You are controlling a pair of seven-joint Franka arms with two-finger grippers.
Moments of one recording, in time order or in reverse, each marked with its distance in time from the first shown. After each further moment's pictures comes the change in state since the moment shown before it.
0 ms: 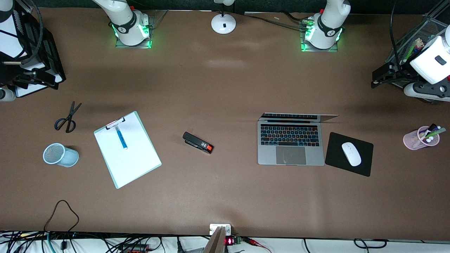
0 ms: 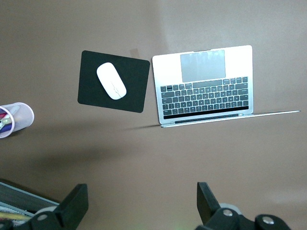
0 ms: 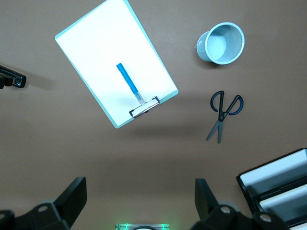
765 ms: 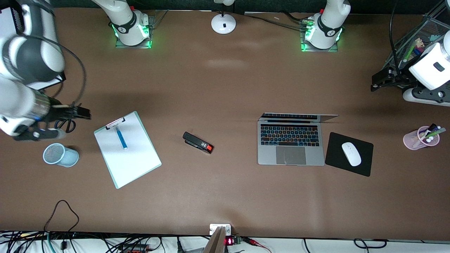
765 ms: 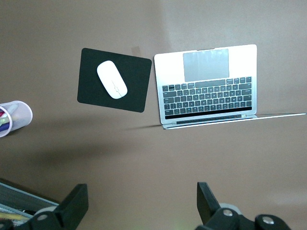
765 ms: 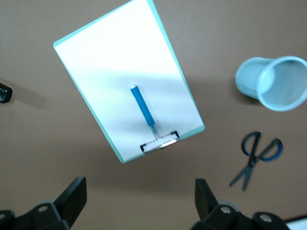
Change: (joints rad) left arm 0.007 0.028 0.001 0.000 0.000 0.007 -0.001; right arm 0.073 0.253 0.005 -0.014 0.027 0.239 -0.037
